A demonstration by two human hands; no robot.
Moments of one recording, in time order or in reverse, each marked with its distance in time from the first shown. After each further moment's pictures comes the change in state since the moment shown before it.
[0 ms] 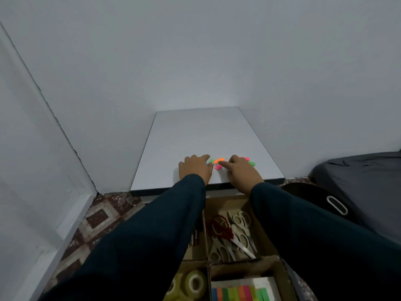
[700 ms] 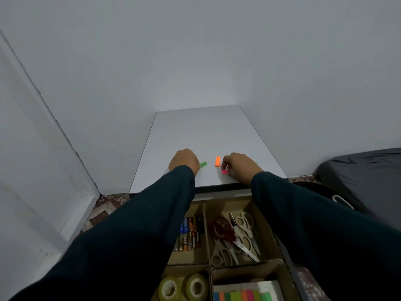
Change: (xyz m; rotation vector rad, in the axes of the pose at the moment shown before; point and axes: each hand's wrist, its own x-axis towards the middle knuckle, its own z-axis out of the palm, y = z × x) left_hand 0.033 -0.022 -0.012 -0.243 -0.099 -0.181; right_hand 0.024 0.001 -0.017 0.123 -0.146 0.059
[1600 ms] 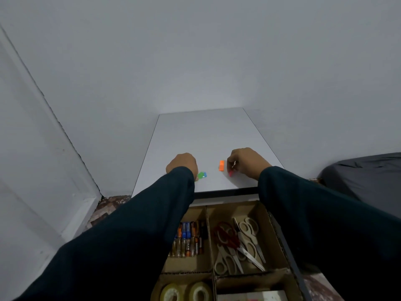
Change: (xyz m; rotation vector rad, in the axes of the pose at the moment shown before) left_hand 0.000 -0.007 -0.011 0.132 -0.088 -0.035; right_hand 0.023 0.016 -0.014 -0.126 -0.007 -0.158
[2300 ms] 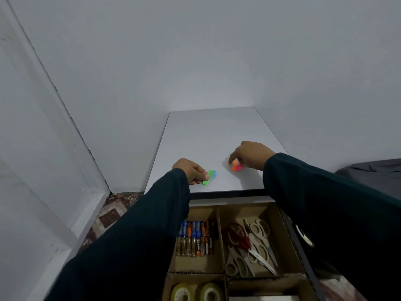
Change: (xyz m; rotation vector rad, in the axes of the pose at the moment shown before) left_hand -0.004 -0.036 -0.004 -0.634 -0.250 0.019; right_hand 0.032 -0.010 -0.010 -0.240 -0.116 -0.051
